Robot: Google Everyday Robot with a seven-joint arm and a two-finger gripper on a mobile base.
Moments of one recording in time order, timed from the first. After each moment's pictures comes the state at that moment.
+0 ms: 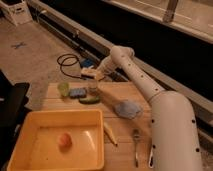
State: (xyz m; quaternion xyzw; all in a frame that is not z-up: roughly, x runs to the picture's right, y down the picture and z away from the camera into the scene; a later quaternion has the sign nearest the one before) arm -0.032 -0.096 0.920 -0.20 -0.25 0.20 0.93
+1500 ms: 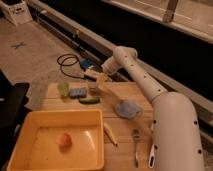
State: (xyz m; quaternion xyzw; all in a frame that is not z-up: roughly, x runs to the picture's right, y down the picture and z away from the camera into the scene) arm -0.013 -0.096 0.912 -0.20 -0.24 0.20 0.93
